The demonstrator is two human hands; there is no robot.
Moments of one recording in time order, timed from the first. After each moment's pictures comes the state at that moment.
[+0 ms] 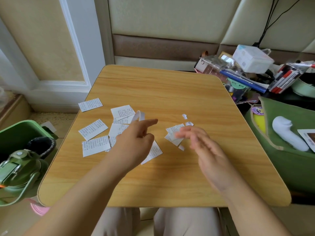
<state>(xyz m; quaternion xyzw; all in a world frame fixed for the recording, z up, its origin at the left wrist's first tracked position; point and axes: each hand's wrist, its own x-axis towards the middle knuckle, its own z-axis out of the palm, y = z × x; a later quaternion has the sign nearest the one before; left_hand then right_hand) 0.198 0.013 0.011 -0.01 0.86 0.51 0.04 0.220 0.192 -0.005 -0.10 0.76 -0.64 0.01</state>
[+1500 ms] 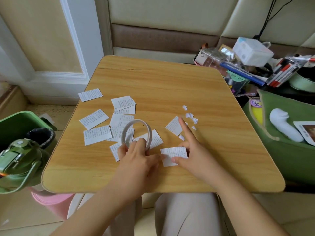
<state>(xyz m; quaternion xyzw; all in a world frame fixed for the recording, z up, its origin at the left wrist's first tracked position) 0.240 0.007 -0.080 0.20 0.95 0.21 -0.12 0.219 0.194 -0.043 -0.08 0.91 -0.39 0.10</state>
